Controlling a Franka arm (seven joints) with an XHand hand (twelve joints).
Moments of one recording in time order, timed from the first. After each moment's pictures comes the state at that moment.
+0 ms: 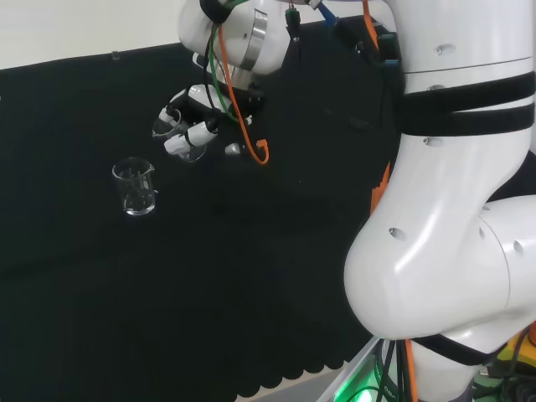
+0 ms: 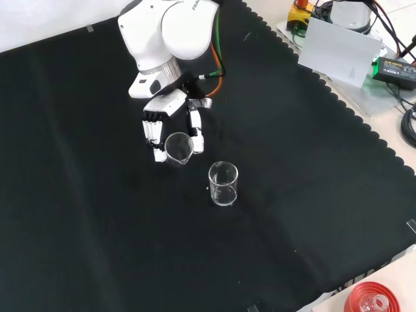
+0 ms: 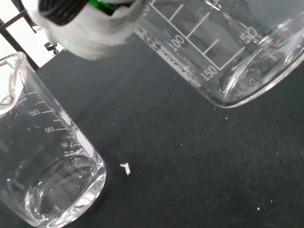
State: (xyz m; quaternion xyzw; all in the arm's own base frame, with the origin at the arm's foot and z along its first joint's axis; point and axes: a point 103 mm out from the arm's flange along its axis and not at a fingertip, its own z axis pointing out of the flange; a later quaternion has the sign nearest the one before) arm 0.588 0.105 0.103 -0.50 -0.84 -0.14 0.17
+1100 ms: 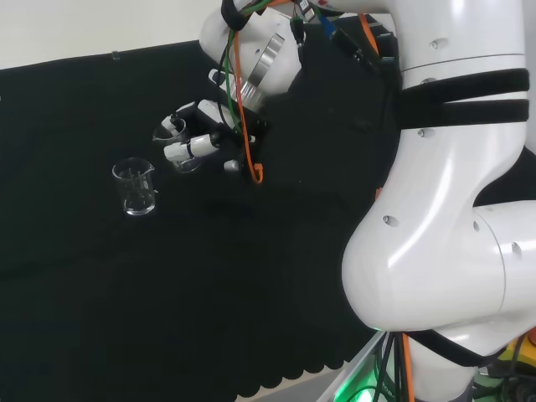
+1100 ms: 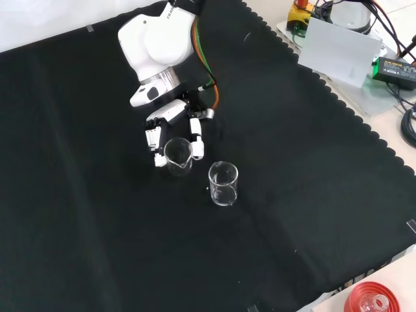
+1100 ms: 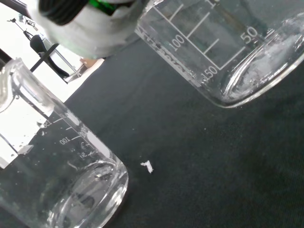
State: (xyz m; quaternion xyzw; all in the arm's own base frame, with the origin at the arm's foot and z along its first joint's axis) arm 0.586 0.109 0.068 -0.50 -0.80 -0.23 0.23
